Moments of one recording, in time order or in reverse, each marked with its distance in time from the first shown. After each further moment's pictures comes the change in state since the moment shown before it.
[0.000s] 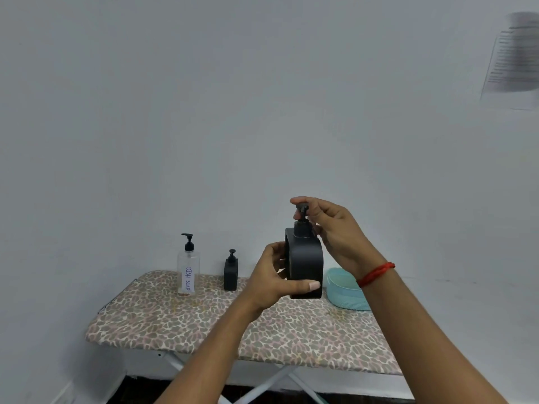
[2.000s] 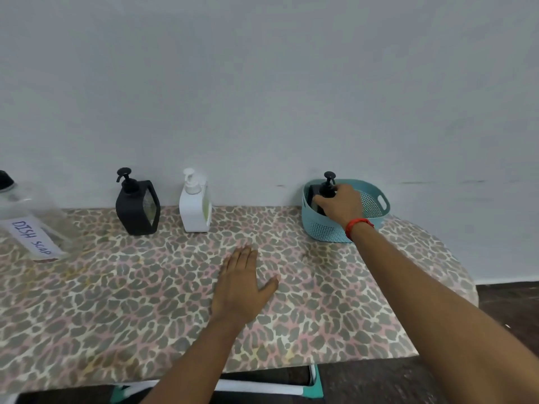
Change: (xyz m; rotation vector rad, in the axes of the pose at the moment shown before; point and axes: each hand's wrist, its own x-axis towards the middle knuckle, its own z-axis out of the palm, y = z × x) left_hand 0.162 -0.380 0.084 1.021 -0.140 -0.261; right_hand 0.120 0.460 -0.164 -0.712 0.315 0.720
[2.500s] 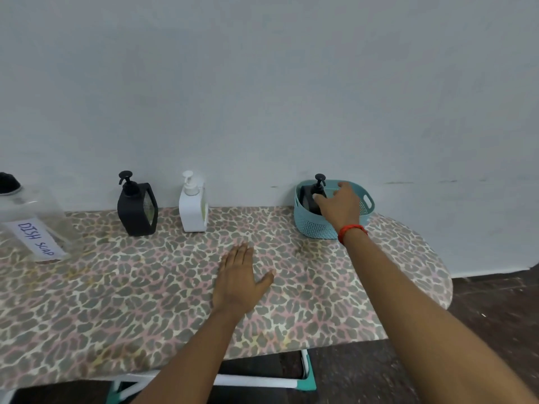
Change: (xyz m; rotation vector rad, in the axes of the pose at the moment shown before) left_hand -0.001 0.001 -0.006 -0.009 -0.035 0.000; right_hand -0.042 -0.013 -0.021 0.081 0.119 0.088
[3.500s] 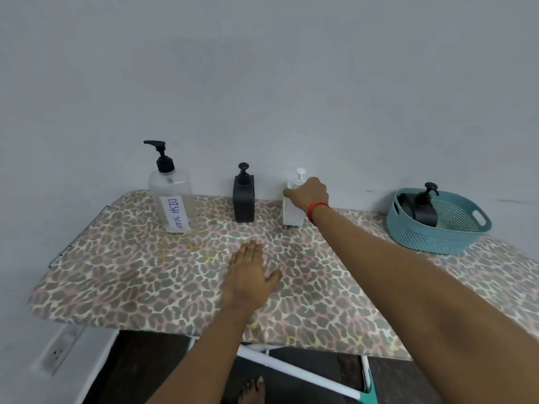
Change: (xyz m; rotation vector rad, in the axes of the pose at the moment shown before) left_hand -0.052 -0.162 -0.075 -0.028 0.084 -0.184; right_hand -0.083 -0.162 0.202 -0.052 -0.359 -0.162
